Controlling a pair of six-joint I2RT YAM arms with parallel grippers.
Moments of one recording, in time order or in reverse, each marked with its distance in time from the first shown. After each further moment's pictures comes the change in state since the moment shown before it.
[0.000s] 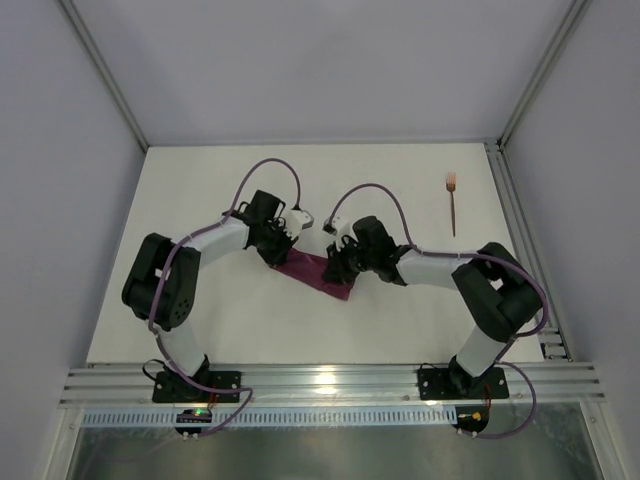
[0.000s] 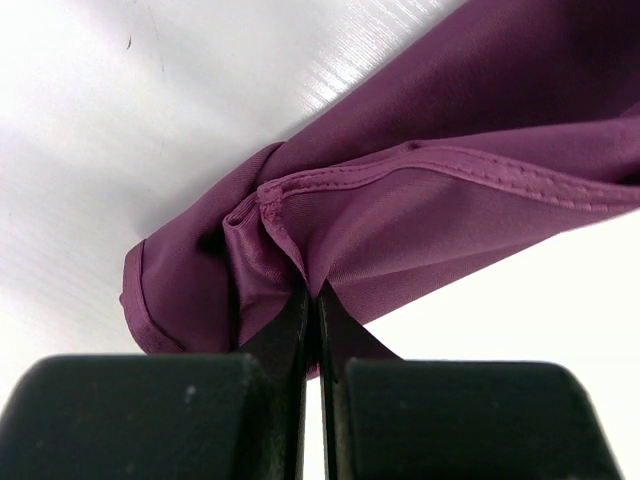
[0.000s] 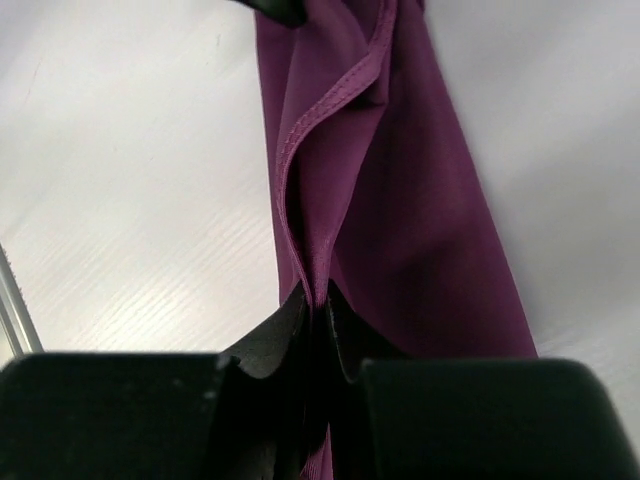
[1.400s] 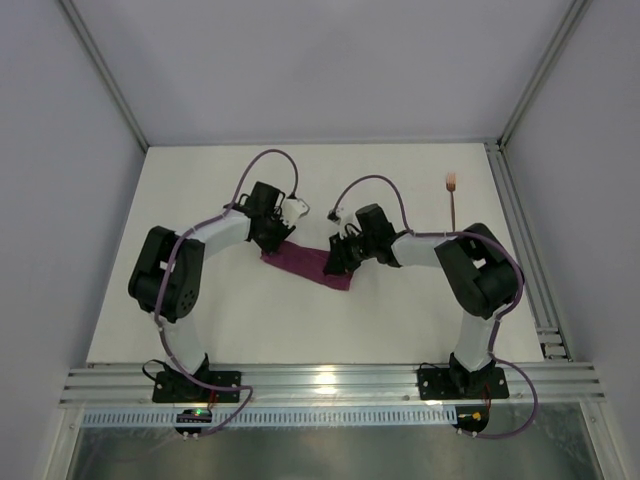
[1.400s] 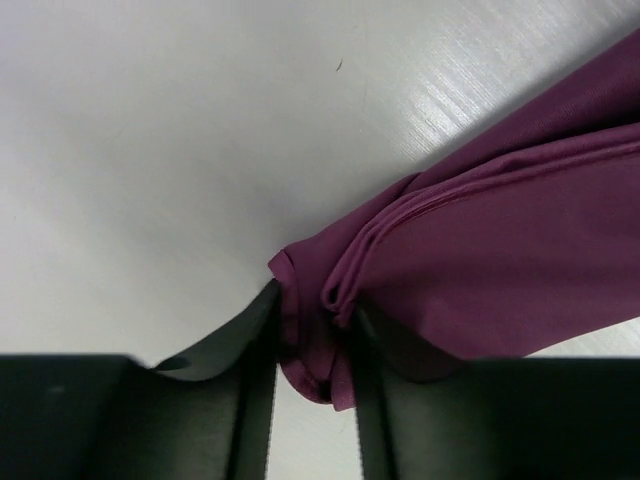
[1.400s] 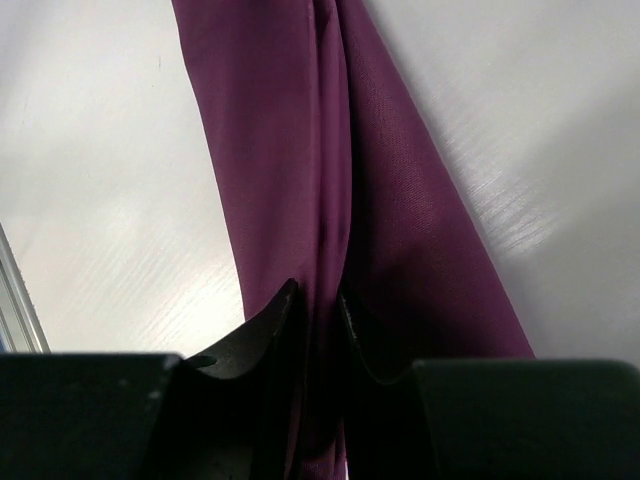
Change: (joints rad) left arm 0.026 0.063 0.076 0.042 -0.206 0.028; right arm -0.111 0.179 0.133 -0.055 -0.134 0.036
